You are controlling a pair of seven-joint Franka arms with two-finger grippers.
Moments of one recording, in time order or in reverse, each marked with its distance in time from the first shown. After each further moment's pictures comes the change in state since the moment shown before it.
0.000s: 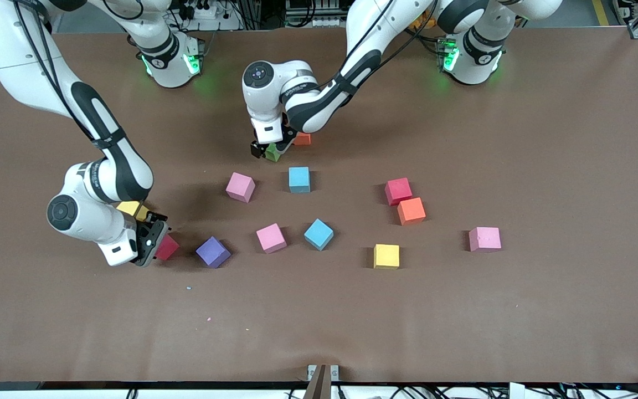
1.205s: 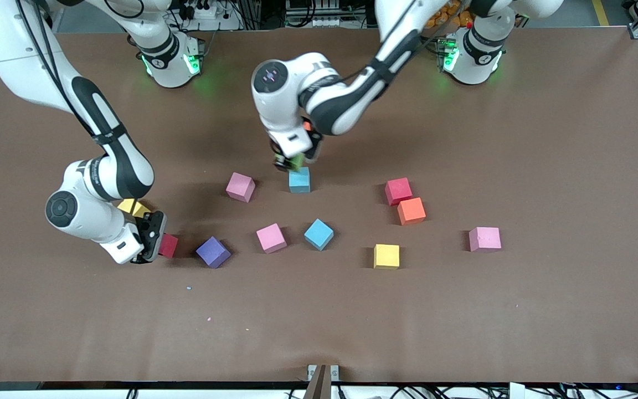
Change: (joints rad) left arm 0.150 -0.211 0.070 0.005 -0.058 -0.325 -0.105; right arm 0.024 -0.048 -0.001 -0.010 -0.005 0.000 -0.277
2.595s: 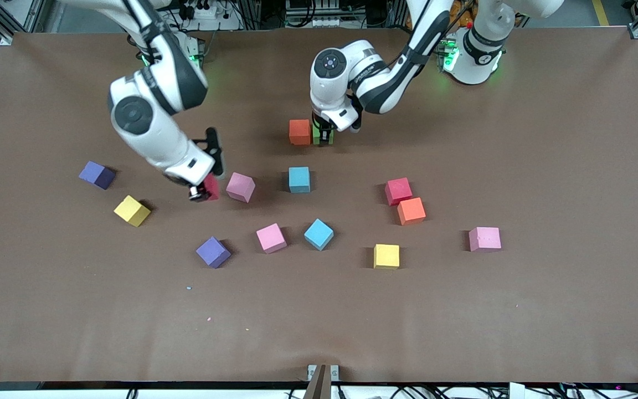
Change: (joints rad) left arm -0.007 -0.269 -0.067 -0.749 -0.152 0.545 -0.191; right arm 0.205 -0.446 0.182 -0.284 0.002 -0.168 0.075
